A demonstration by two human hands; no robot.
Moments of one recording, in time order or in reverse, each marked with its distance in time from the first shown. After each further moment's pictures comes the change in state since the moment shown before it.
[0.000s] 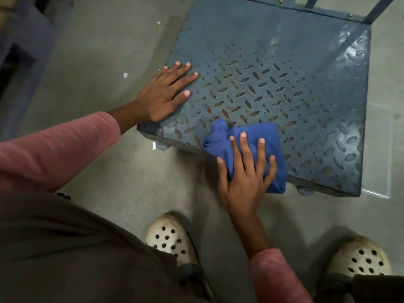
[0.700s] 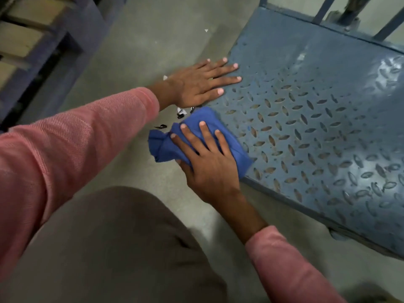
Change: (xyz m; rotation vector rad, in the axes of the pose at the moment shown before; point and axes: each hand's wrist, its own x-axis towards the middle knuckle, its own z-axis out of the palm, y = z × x) left_hand 0.028 -0.074 -0.025 0.139 -0.053 0.245; right_hand 0.067 -0.132 0.034 0.125 -0.424 -0.676
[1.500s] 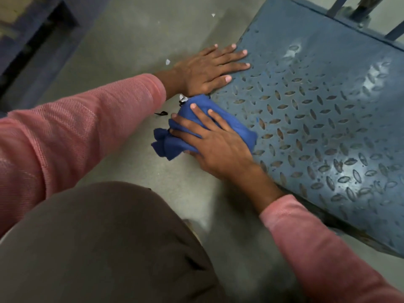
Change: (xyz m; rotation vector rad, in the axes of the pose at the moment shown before) left_hand -0.008 0.005 0.013 -0.048 0.101 -0.043; right_hand 0.026 0.024 -0.015 -0.185 -0.196 -0.324
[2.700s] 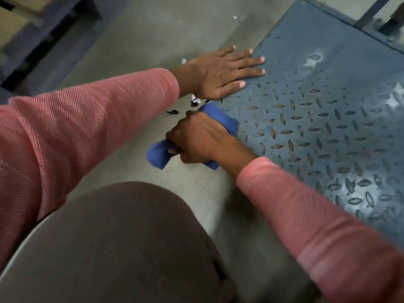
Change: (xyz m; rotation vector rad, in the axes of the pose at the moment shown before) left_hand 0.000 0.000 -0.005 0.107 -0.056 -0.010; right_hand 0.070 -0.015 -0.021 0.022 -0.108 -0.296
